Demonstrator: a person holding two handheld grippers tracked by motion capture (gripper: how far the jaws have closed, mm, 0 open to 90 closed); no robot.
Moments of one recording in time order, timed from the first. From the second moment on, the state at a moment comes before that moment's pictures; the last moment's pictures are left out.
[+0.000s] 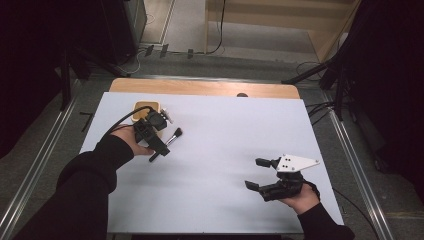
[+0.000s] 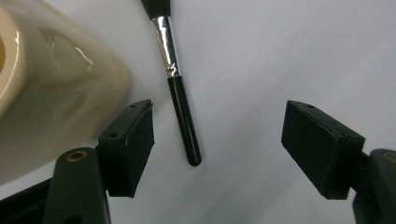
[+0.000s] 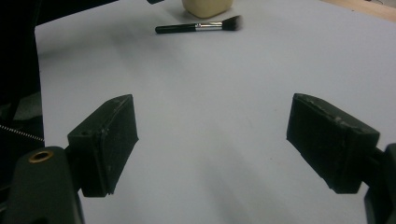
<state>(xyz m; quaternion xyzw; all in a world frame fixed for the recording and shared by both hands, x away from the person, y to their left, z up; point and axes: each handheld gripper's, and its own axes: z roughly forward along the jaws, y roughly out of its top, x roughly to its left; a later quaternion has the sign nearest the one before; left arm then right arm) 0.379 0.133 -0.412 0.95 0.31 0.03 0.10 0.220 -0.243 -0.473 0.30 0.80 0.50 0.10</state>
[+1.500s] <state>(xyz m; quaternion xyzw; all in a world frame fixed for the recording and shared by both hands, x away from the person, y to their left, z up) 0.390 0.130 -0.461 0.93 0.35 0.03 0.06 0.220 -0.244 -0.473 0.30 0.80 0.50 0.10</state>
